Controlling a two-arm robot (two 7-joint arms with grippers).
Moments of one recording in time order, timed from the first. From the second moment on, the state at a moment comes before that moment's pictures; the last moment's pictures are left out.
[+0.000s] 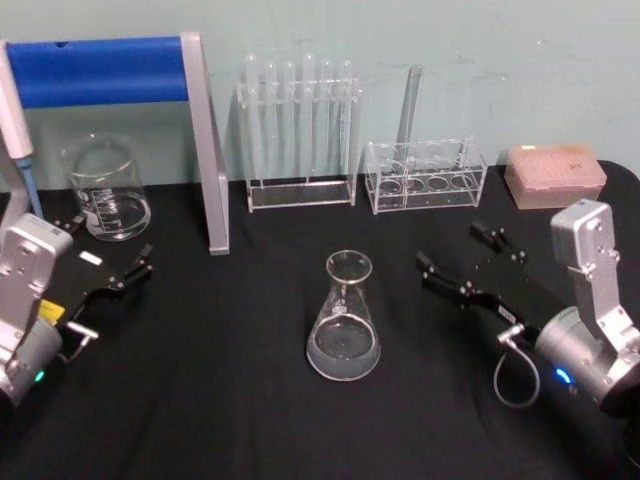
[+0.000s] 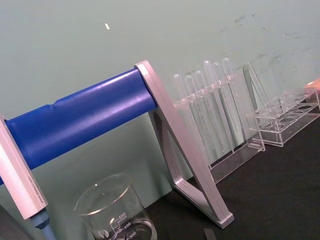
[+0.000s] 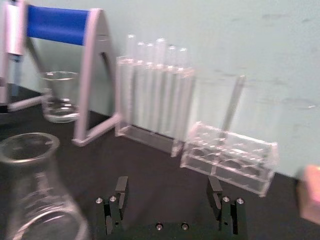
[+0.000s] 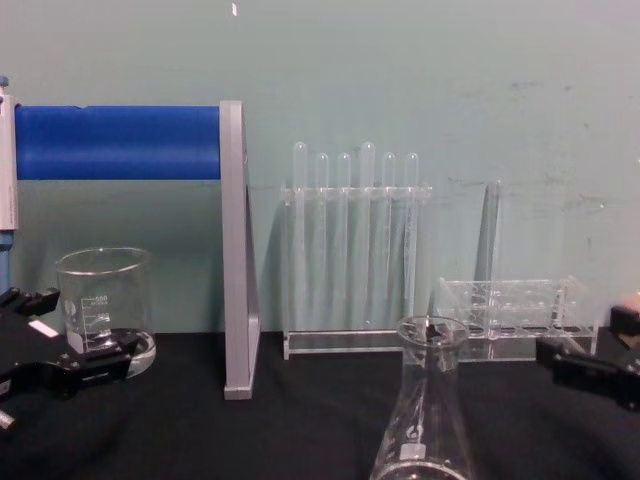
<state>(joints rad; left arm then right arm) -0.20 0.60 0.45 -1.41 -0.25 -0.12 0.03 0.07 0.43 -0.27 -1.54 0.31 -0.05 0.27</state>
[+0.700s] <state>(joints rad) -0.20 0.60 0.45 -1.41 -0.25 -0.12 0.03 0.14 0.35 -0.29 -1.41 0.07 -0.12 0.10</state>
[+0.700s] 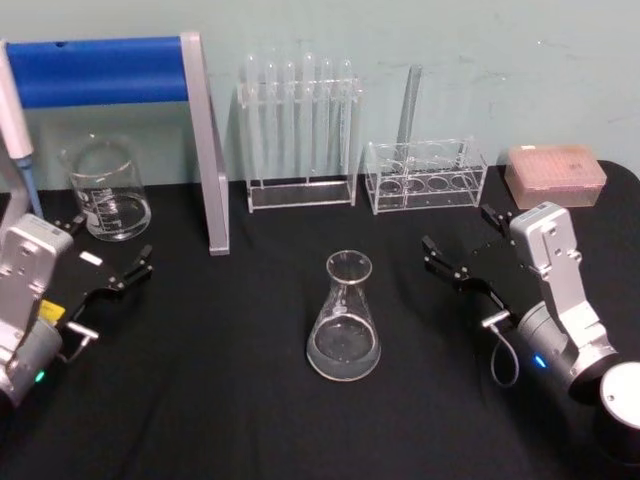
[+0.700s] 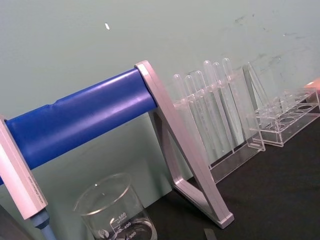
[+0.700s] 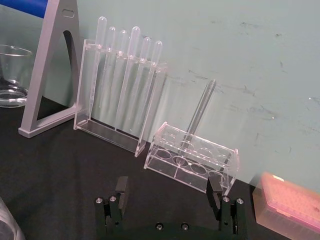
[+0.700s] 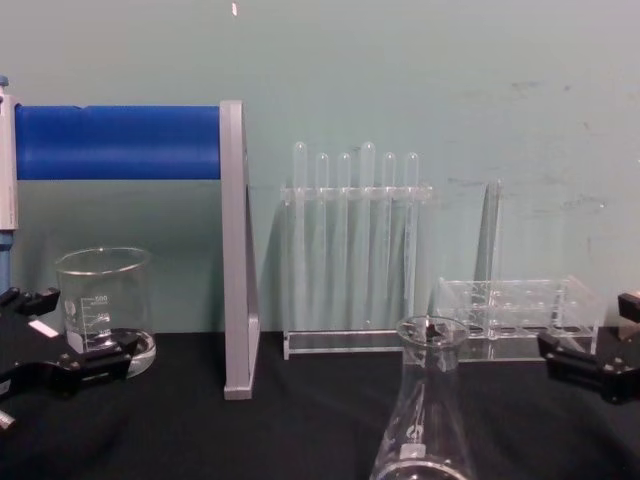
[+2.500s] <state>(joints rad) -0.20 0.60 0.45 -1.41 -0.25 -0.12 0.03 0.14 0.35 -0.29 -1.42 0.08 -0.12 0.11</state>
